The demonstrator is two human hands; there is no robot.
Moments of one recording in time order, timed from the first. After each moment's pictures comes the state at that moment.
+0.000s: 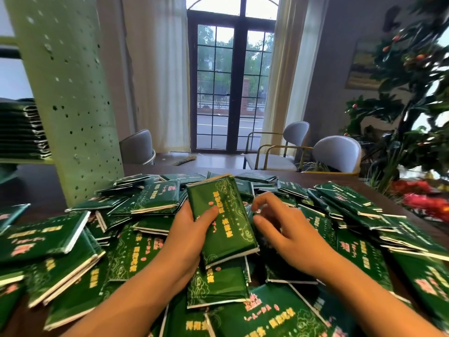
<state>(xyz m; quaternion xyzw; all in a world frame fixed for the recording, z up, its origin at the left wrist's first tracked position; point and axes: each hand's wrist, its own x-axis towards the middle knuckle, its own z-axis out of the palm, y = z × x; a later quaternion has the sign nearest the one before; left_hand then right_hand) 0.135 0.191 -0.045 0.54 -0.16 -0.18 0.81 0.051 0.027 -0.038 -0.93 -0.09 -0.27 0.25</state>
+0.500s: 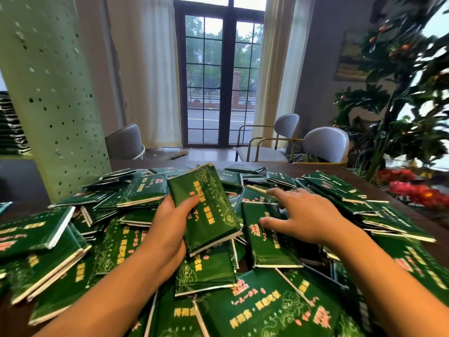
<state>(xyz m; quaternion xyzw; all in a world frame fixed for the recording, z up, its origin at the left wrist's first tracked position) 0.131 0.192 -0.036 0.50 -0.11 -0.21 0.83 0.041 -0.011 -0.020 -0.99 0.15 -0.06 -0.05</state>
